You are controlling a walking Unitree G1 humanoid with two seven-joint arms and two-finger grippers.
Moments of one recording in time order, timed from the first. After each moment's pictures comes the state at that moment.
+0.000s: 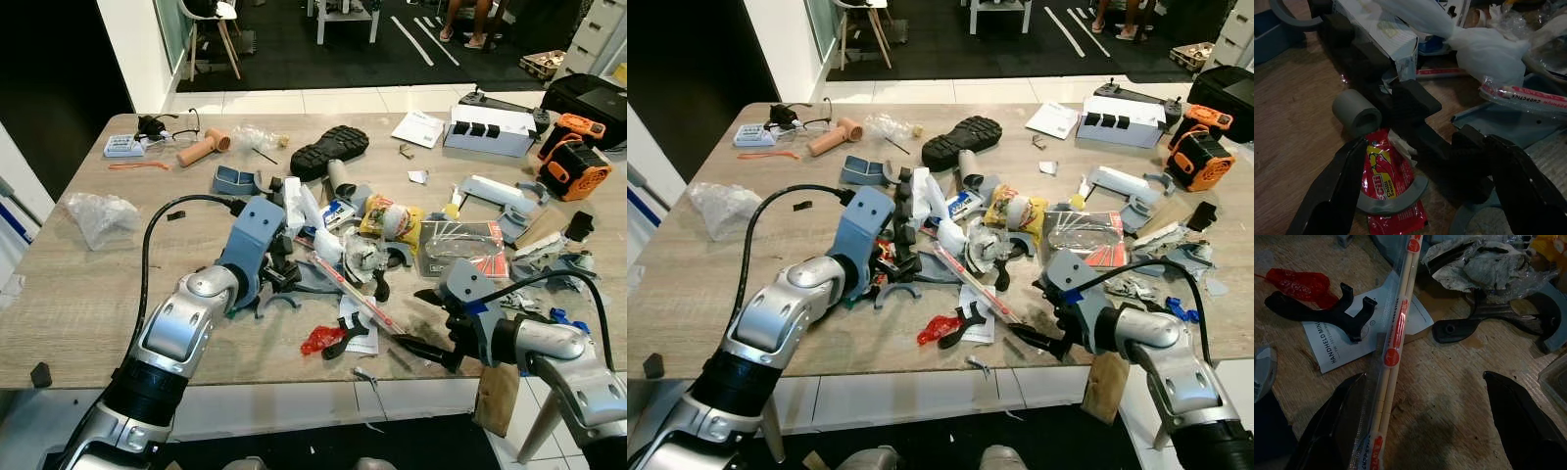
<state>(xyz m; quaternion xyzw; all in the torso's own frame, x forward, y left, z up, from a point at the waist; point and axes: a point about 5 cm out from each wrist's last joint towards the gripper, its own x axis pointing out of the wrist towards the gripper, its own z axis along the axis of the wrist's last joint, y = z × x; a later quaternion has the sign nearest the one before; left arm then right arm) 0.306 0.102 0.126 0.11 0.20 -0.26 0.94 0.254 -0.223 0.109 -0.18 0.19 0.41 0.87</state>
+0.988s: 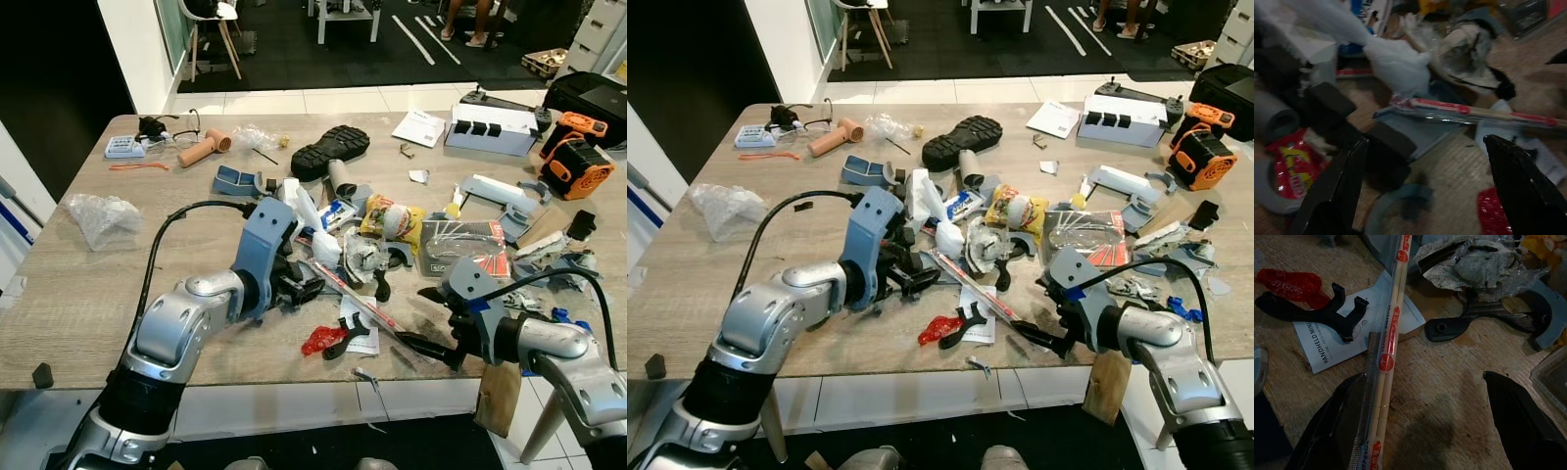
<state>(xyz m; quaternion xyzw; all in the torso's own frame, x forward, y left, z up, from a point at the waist) 0.285 0.084 0.141 0.02 0.23 -0.36 0.90 0.255 -0.226 0.111 -0.19 0.19 0.40 0.88</state>
